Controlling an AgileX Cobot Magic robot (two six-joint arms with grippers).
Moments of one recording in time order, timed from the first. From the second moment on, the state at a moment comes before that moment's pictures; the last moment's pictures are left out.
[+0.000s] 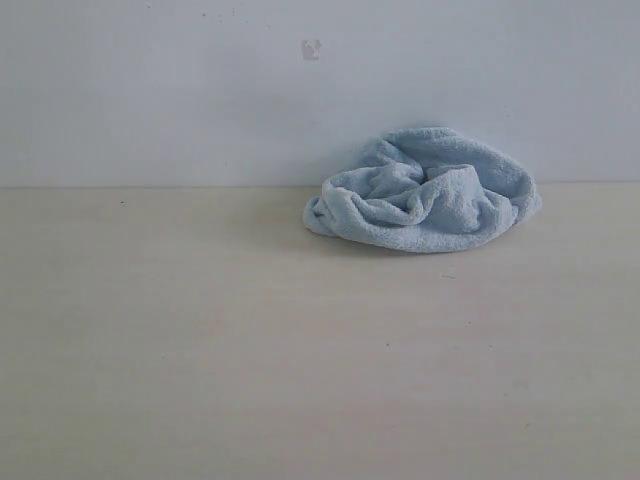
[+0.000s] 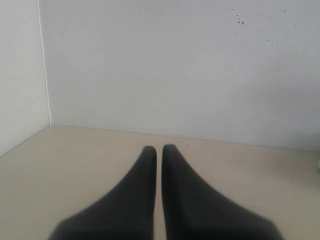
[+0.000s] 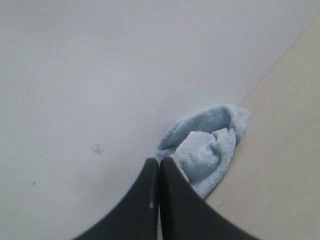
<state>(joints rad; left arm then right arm) 0.20 0.00 0.00 -0.03 0.05 -0.03 -0.11 0.00 -0.08 0.53 0.14 0.36</state>
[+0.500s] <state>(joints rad) 0.20 0.00 0.00 -0.03 0.05 -0.03 -0.06 0.84 -0.77 0.54 0.46 -0.18</state>
